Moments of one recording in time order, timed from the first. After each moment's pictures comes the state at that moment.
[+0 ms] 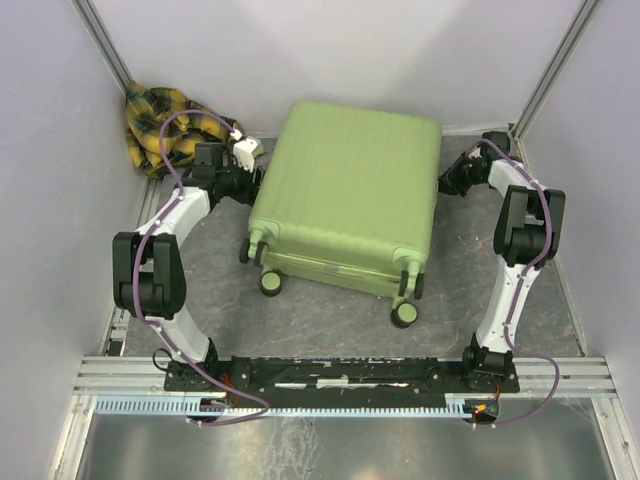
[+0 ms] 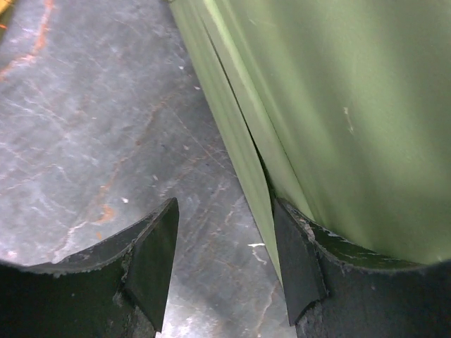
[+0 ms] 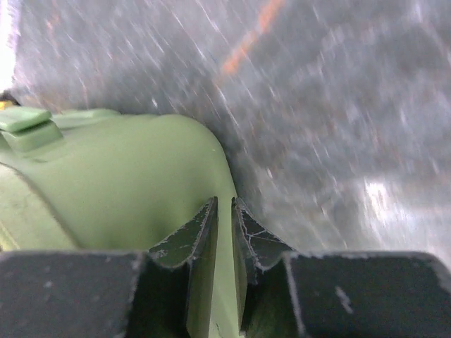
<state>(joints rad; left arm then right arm) -0.08 1.72 1.25 -0.25 0.53 0.26 -0.15 2.19 1.64 -0.47 -0.51 0.65</state>
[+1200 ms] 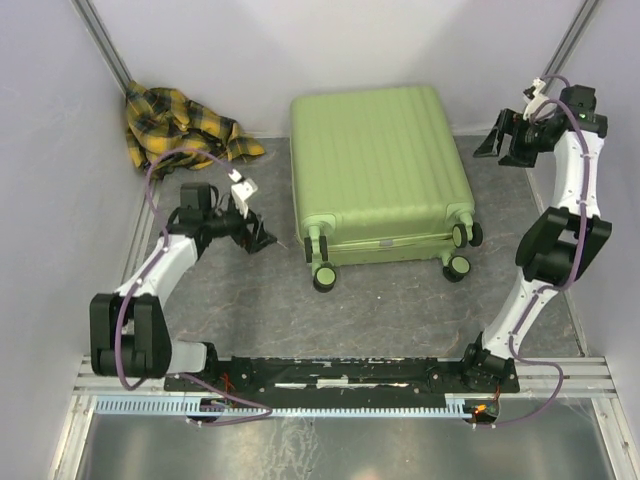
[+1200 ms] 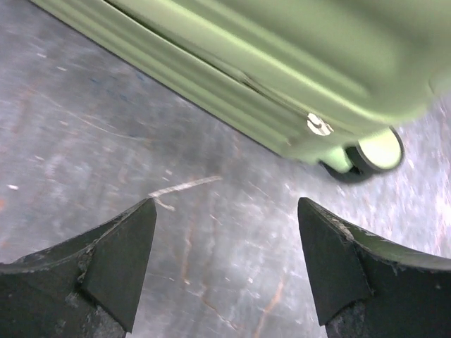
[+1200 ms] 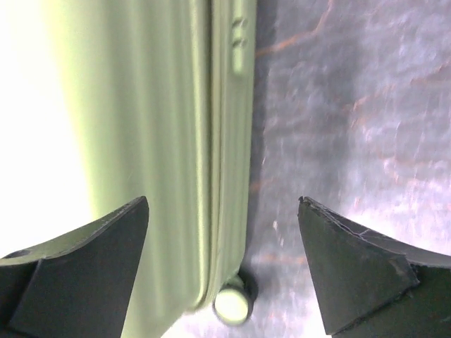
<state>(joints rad) -0.05 1.37 0.87 -0.22 0.80 0.45 -0.35 2.08 2.11 -0.99 -0.66 -0.03</state>
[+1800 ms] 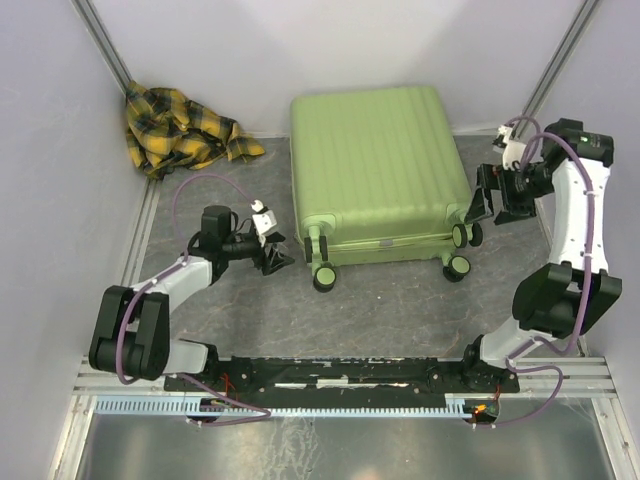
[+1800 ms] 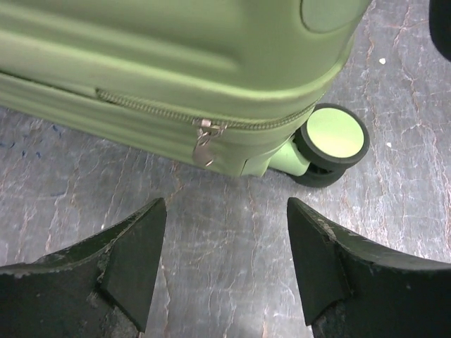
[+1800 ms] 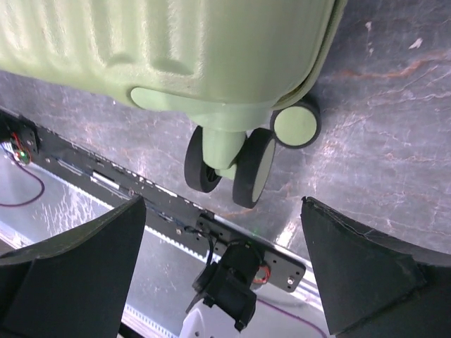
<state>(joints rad) -0.17 1.34 0.58 0.13 0.91 0.53 -0.30 1.62 1.79 -1.54 -0.56 -0.38</state>
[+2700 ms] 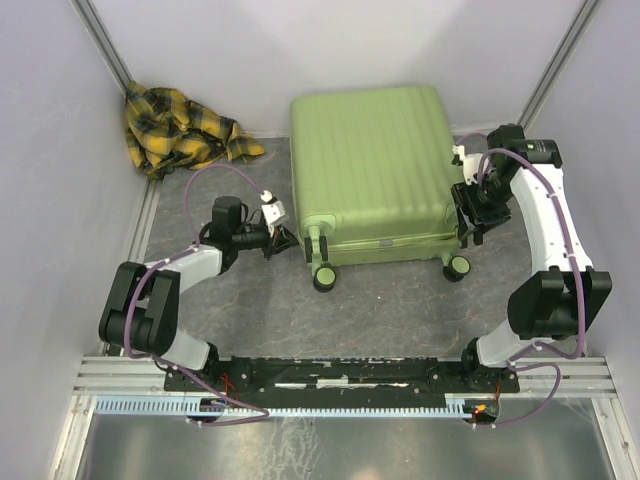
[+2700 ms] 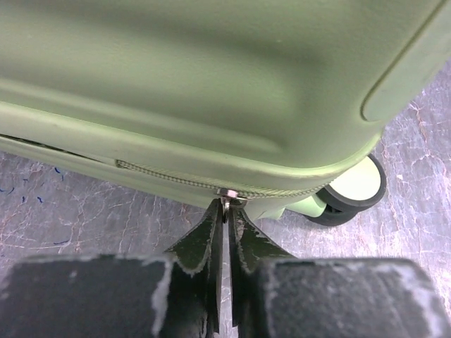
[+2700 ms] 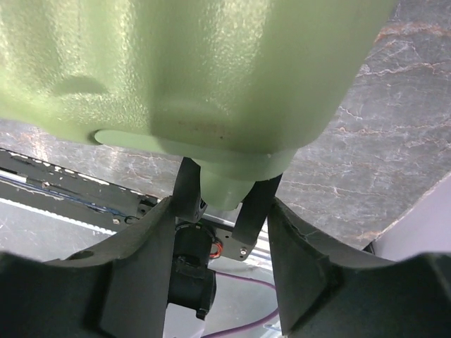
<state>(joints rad) -0.23 1.49 0.66 0.28 0.92 0.46 -0.03 1.57 1.64 -1.44 -0.18 -0.31</state>
